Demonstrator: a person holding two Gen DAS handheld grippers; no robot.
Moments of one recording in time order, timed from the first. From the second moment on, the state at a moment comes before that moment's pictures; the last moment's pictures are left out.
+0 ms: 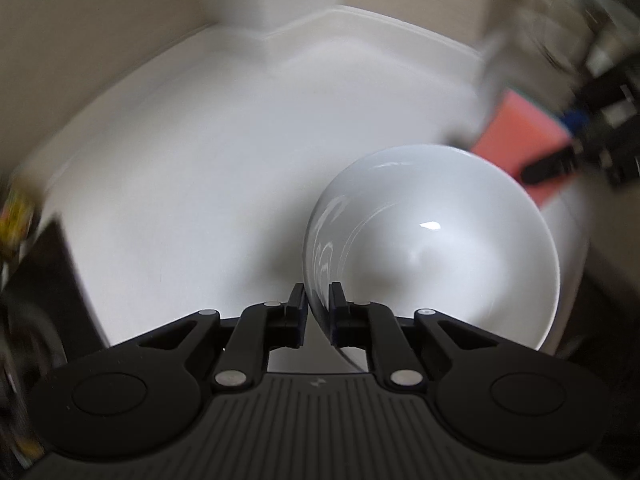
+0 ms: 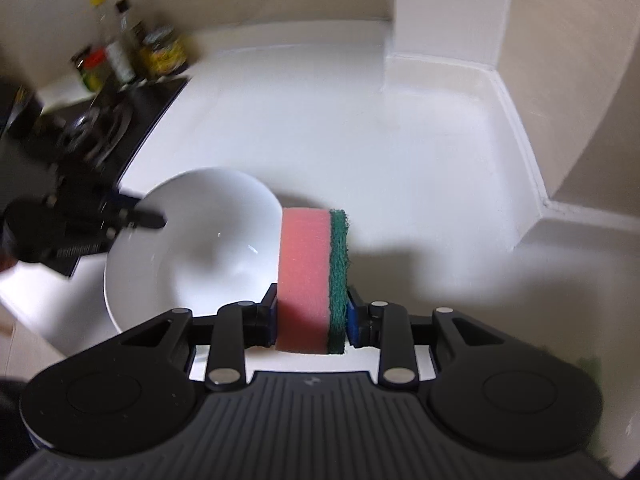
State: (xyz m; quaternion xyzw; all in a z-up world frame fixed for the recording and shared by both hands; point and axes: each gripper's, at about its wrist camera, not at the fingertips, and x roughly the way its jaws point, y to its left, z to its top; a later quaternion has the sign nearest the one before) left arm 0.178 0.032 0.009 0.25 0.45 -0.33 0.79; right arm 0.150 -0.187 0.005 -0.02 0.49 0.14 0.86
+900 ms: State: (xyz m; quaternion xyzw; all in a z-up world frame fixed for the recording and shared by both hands) left arm 0.195 0.029 0.018 0.26 0.44 -0.36 0.78; right arm 0.172 -0.193 0.001 0.01 0.47 0.14 0.87
